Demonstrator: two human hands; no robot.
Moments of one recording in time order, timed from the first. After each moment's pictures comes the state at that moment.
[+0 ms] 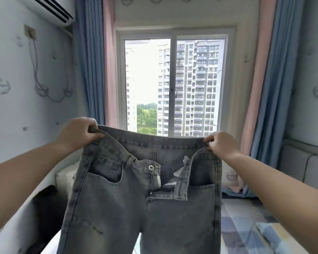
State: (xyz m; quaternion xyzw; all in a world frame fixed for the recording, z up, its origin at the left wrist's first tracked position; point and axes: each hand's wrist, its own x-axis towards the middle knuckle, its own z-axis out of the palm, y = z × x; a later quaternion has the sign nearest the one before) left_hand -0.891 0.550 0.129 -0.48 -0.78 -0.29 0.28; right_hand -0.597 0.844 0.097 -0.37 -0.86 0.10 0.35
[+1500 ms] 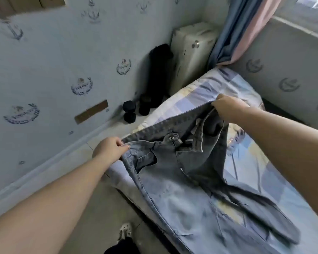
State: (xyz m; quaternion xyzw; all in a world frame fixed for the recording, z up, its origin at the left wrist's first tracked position) left_hand -1.164 0.252 -0.379 0.05 -0.93 -0.32 -0.17; right_hand -1.178 0.603 -0.241 0.02 -0.96 -0.22 -0.17
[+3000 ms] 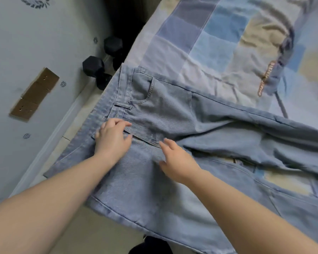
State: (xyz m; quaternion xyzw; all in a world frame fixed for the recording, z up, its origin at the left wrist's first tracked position) left_hand -1.289 0.362 -0.647 -0.17 -0.96 -0.13 -0.18; right_hand -1.159 0.519 -0.668 -0.11 -0.91 0.31 -0.26
